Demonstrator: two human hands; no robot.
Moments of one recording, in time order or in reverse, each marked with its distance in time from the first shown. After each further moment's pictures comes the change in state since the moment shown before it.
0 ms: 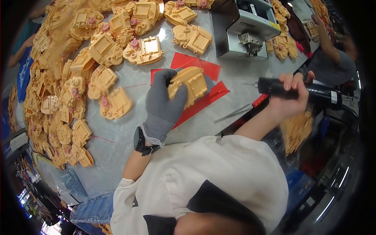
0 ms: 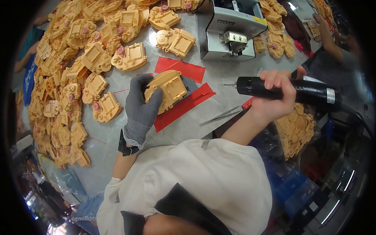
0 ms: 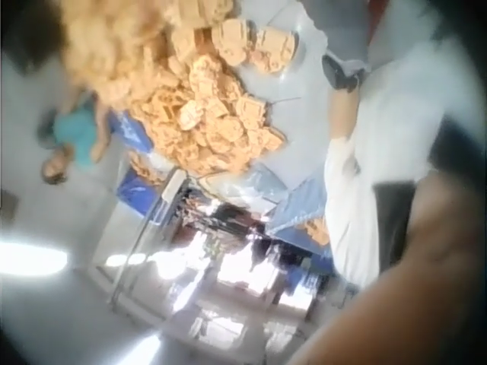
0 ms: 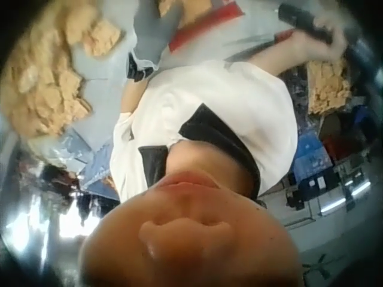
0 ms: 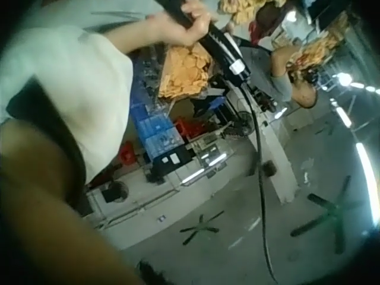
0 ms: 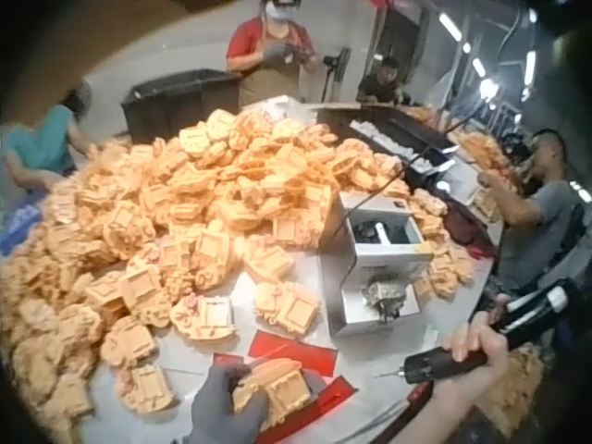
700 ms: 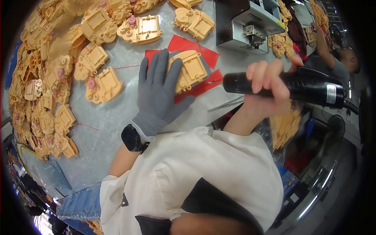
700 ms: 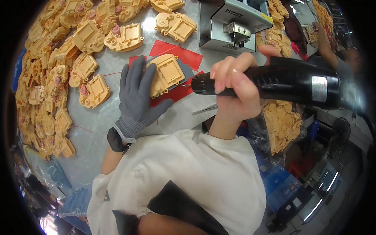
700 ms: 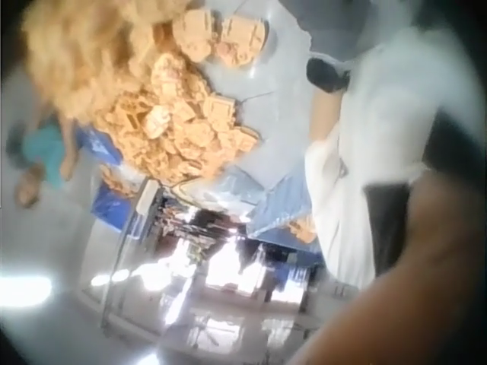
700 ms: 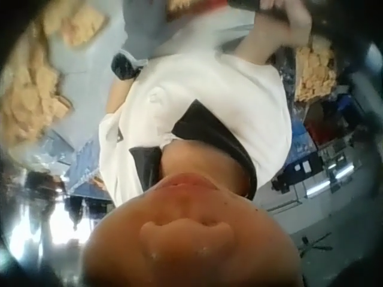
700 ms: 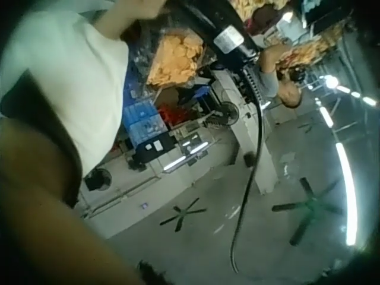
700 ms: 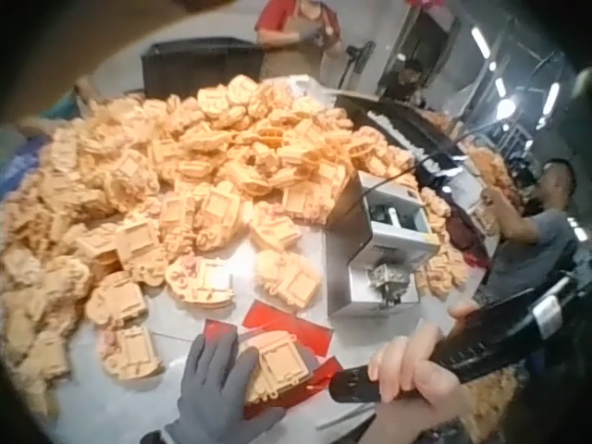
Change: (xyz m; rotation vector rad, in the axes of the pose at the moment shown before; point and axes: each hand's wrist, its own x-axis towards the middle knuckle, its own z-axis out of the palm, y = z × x) left_hand -0.014 -0.022 -0.006 0.559 0.014 0.523; right_hand -0.036 0.029 0.058 0.087 -0.369 0.165
